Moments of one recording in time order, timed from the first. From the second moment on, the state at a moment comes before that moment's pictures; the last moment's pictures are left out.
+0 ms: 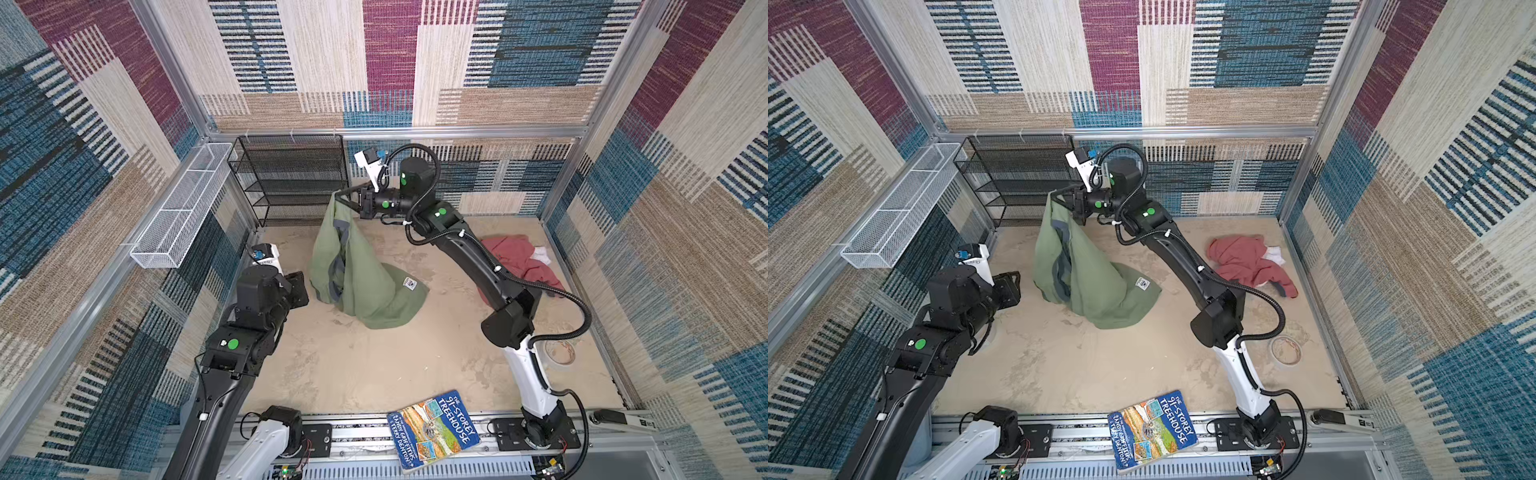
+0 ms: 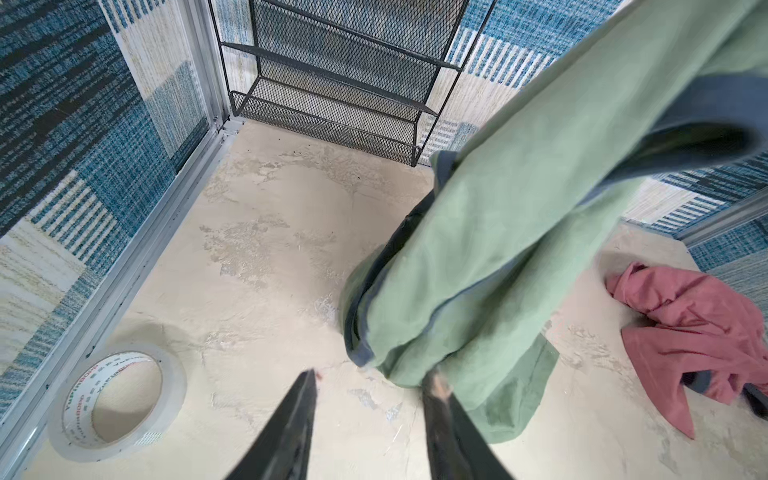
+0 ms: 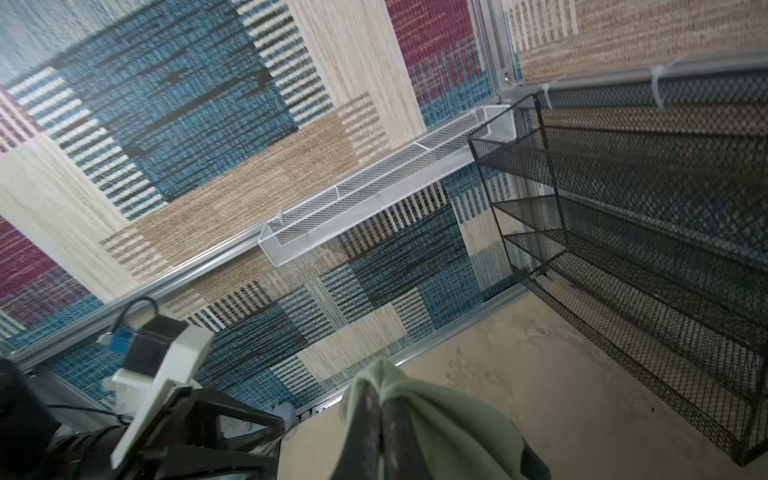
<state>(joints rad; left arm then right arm) -0.21 0.84 1.06 -0.71 -0.18 -0.35 0.69 2.29 2.54 -0.31 -0.67 0.38</state>
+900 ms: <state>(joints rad) -0.21 0.89 1.01 -0.71 -0.18 -0.37 0.87 2.24 1.85 -0.11 -0.31 0.26</state>
